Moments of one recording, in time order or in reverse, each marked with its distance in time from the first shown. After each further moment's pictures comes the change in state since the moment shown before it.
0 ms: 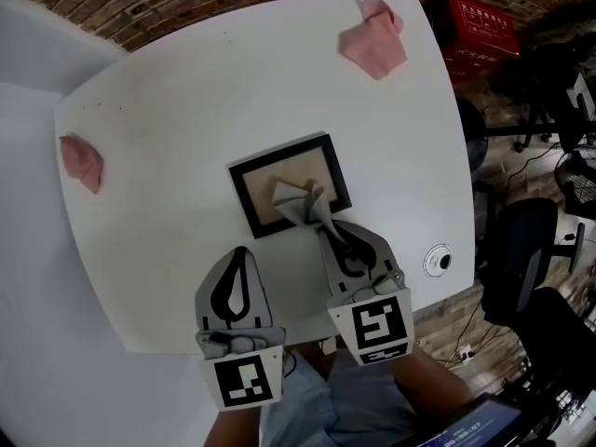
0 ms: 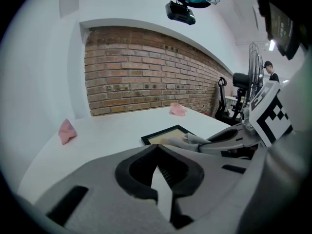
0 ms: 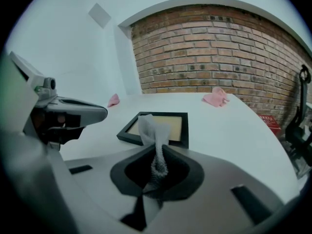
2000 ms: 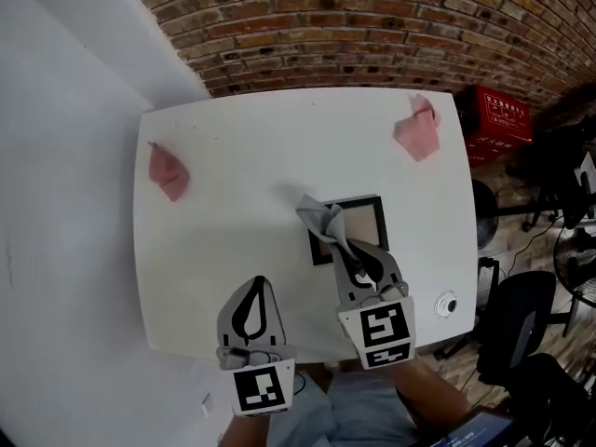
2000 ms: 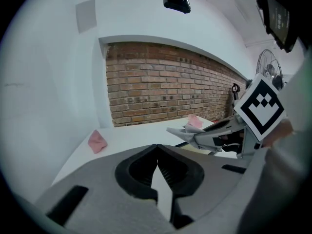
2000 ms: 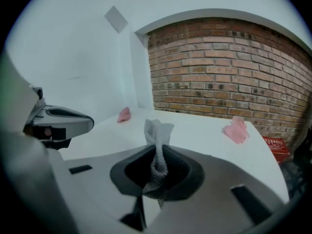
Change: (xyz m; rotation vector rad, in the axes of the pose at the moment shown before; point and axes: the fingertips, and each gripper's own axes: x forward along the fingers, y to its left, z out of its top) left arm -0.066 0.068 0.035 -0.057 -0.097 0.158; right arm 0.007 0.055 0.096 -0.118 -0.093 0.060
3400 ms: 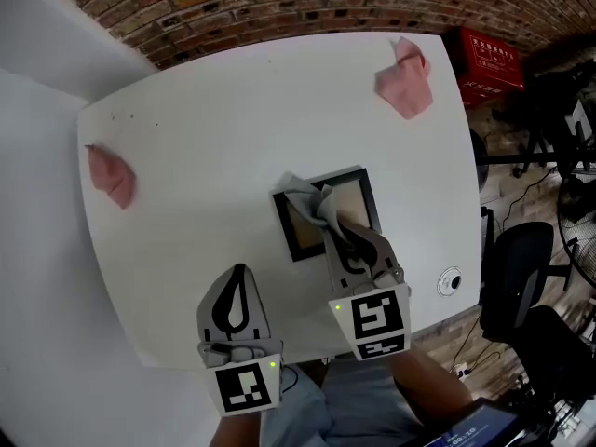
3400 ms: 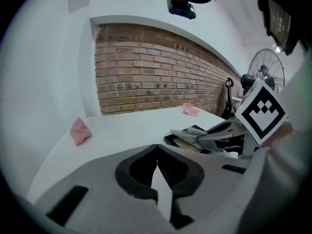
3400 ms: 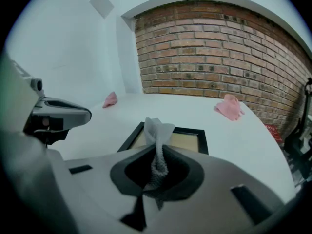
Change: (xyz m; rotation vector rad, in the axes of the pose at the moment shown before) left arm 0.054 -0.008 -0.038 0.019 0.111 -0.112; right arm 0.031 -0.030 -0.059 0.065 0.135 -0.083
